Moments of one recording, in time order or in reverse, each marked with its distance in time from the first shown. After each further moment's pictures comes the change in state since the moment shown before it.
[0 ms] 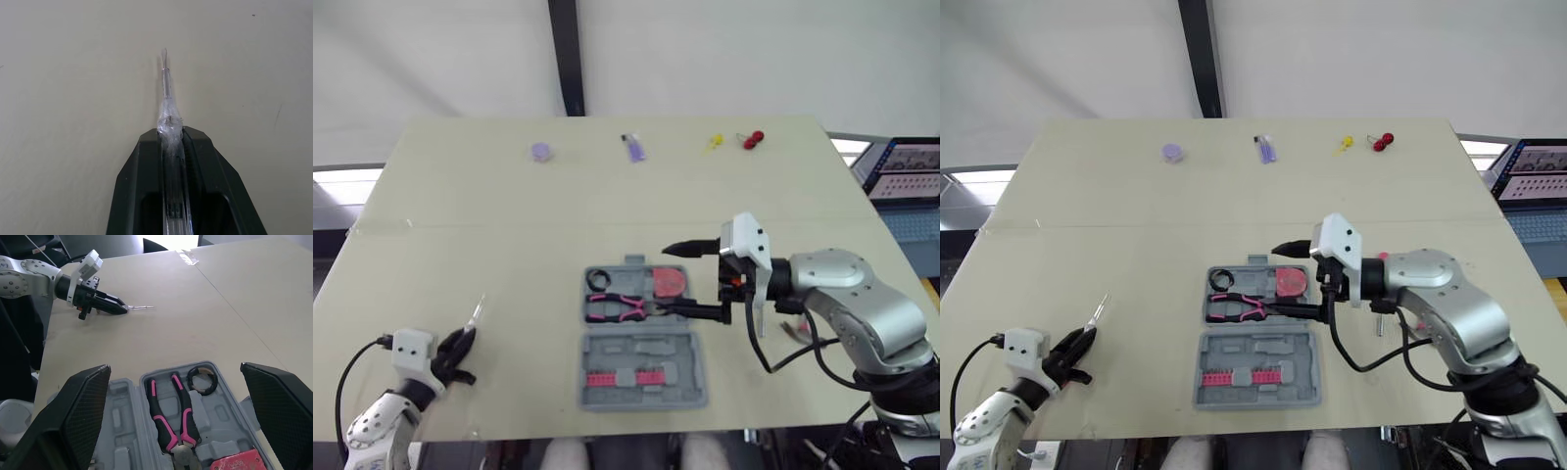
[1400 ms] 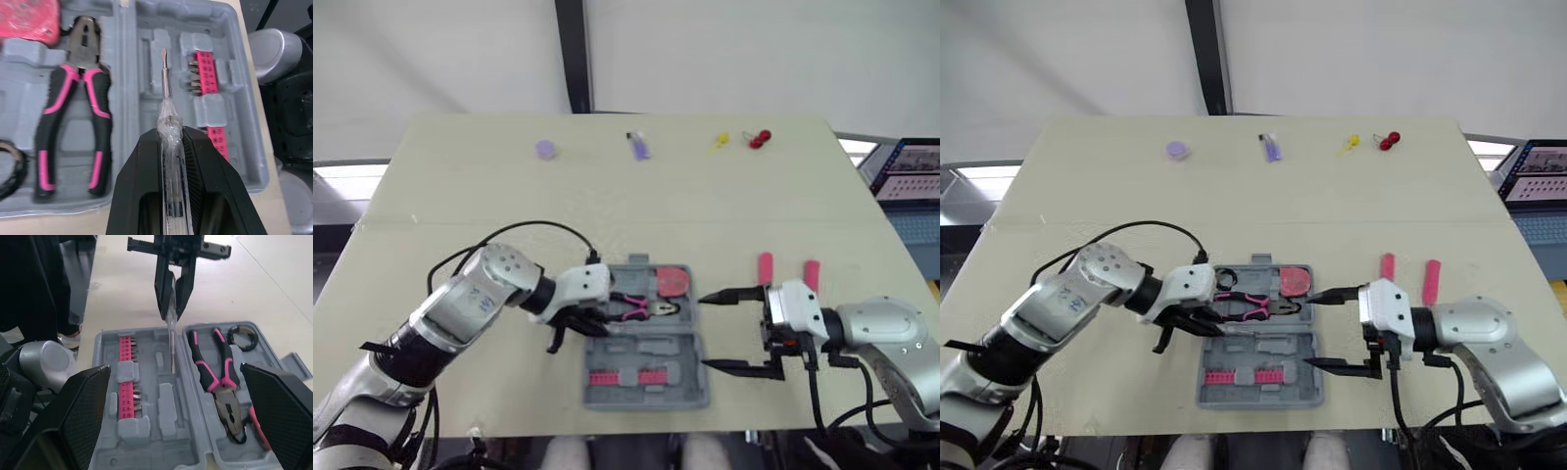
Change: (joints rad) left arm -0.855 0.382 -0.915 -0.505 0.108 0.815 -0.608; right arm 0.377 -0.136 -0.126 -0.019 -0.071 -0.375 0.226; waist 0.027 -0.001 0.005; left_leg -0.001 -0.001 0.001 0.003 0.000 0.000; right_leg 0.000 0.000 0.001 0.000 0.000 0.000
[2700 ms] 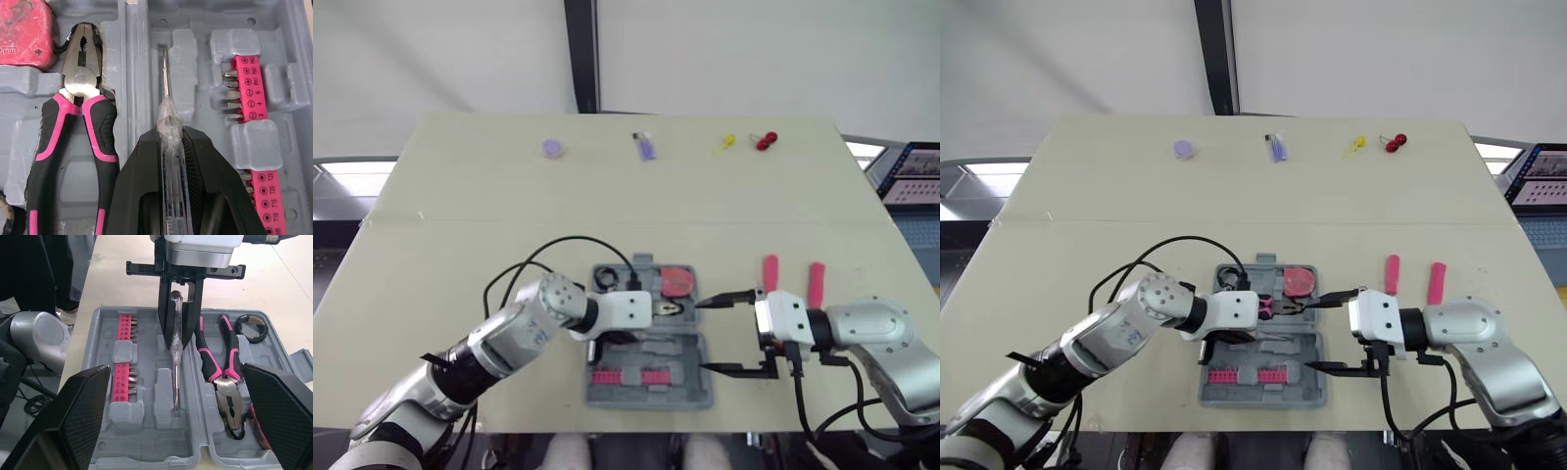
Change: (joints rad) left arm 0.013 -0.177 -0.190 -0.029 0.253 0.004 0.230; right arm -0.024 0.003 0.047 0.062 -0.101 -0.076 0.013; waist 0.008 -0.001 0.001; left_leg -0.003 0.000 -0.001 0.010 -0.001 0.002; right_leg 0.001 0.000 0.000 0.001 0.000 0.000
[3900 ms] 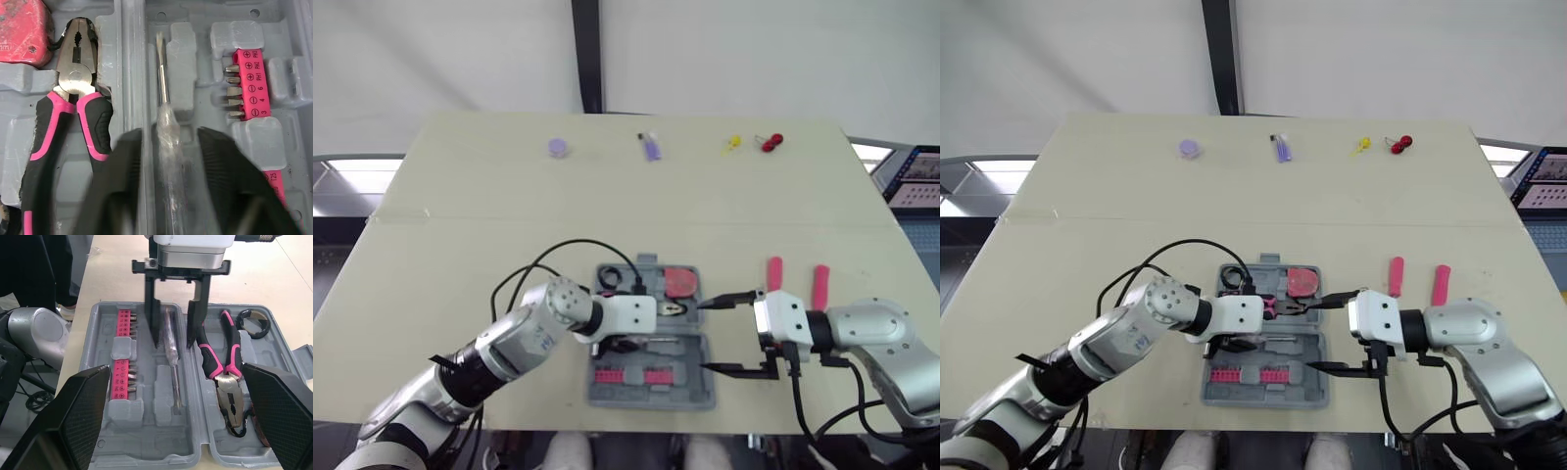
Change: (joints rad) left arm 0.010 -0.024 -0.015 0.005 0.049 -0.011 -0.017; right arm 0.011 -0.012 0.000 -0.010 -0.010 0.021 -0.017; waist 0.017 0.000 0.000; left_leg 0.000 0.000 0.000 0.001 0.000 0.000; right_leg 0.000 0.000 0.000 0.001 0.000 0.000
